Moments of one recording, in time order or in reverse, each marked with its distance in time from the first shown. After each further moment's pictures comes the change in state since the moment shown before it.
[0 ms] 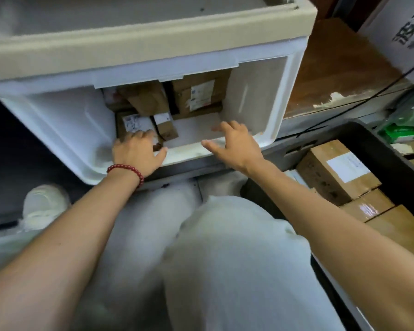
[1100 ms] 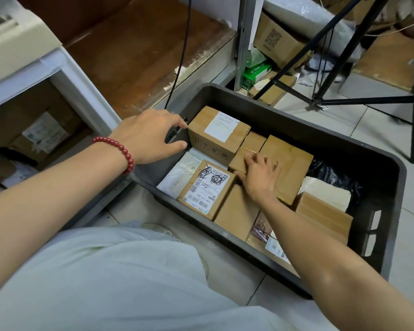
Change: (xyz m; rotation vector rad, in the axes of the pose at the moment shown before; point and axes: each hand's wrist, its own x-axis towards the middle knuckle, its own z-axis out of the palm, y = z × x) left_hand -0.022 0.293 -0.061 0.131 -0.148 1.028; right_hand -0.205 0.242 0.003 -0.206 0.174 0.923
